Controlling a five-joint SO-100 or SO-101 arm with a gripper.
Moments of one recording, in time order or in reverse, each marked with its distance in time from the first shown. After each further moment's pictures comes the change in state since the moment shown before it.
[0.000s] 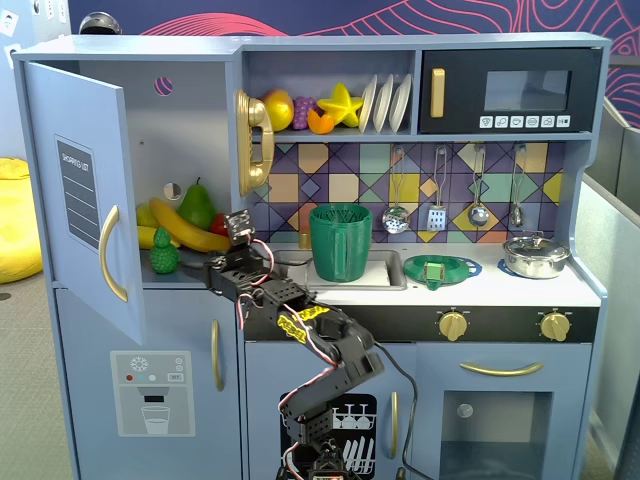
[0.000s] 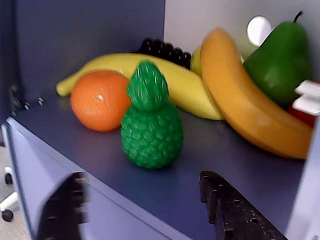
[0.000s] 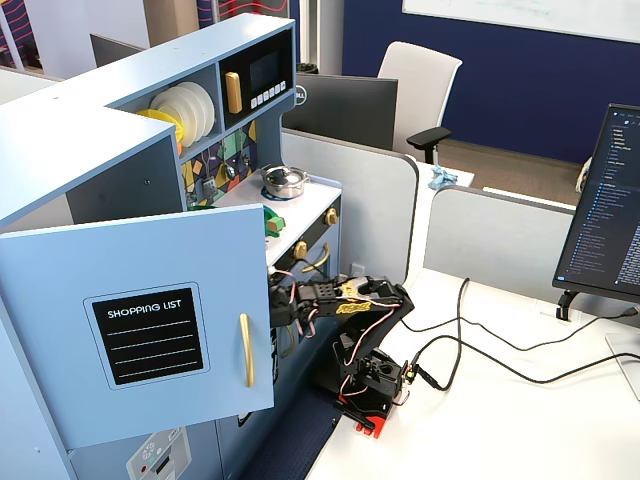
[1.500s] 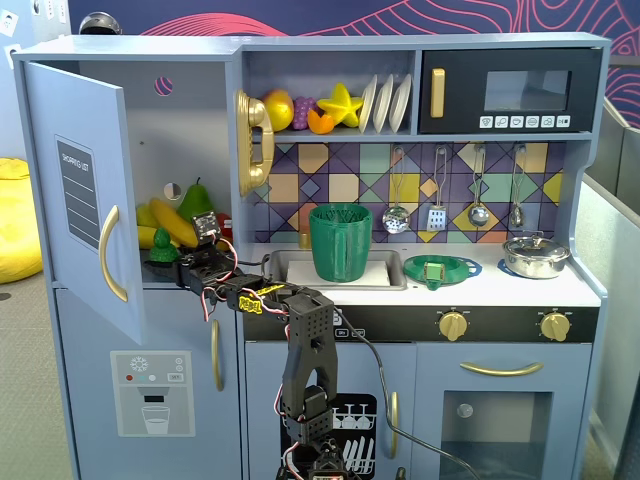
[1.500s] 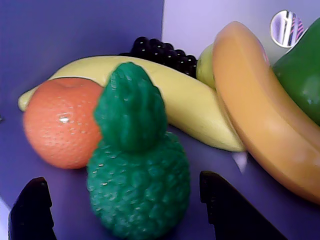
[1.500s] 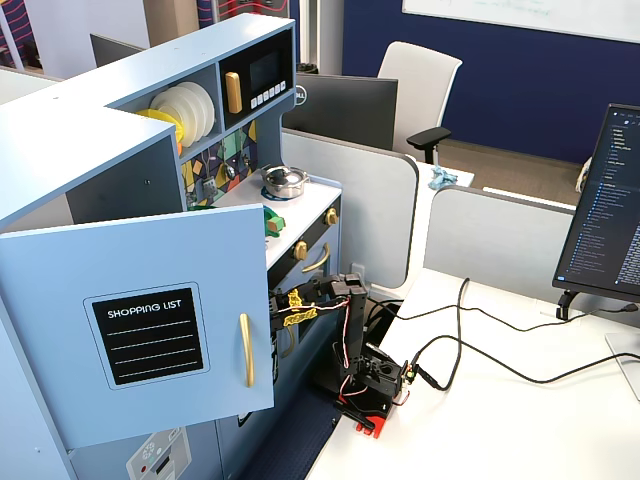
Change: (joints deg) arm -0.4 -40.3 -26.1 -16.1 -0.4
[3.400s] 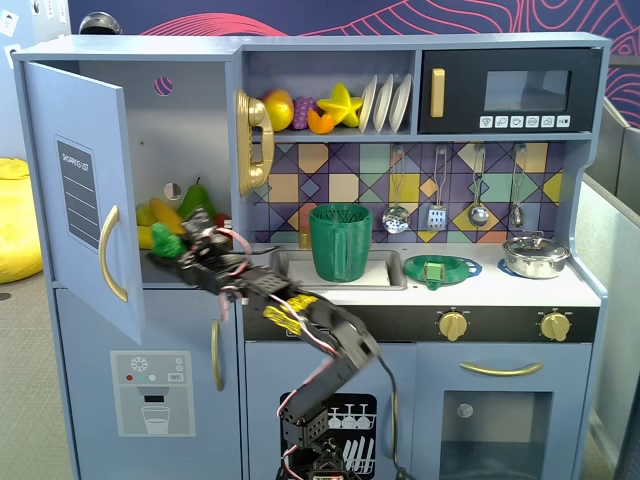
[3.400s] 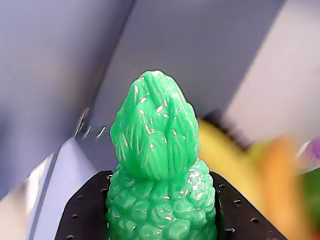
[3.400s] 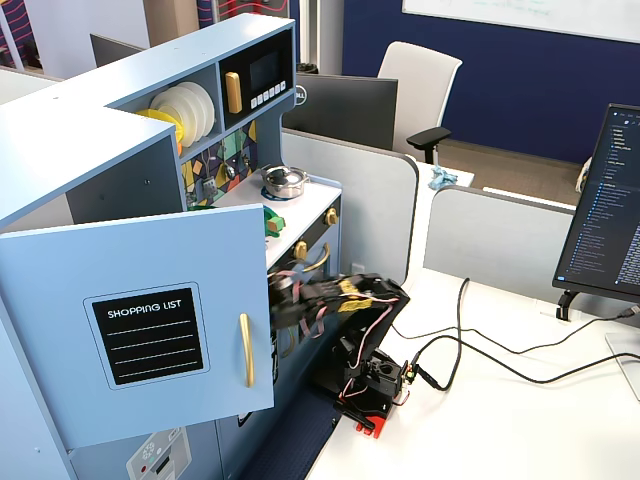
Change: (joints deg) arm -10.4 43.6 16.3 21.4 -21.7
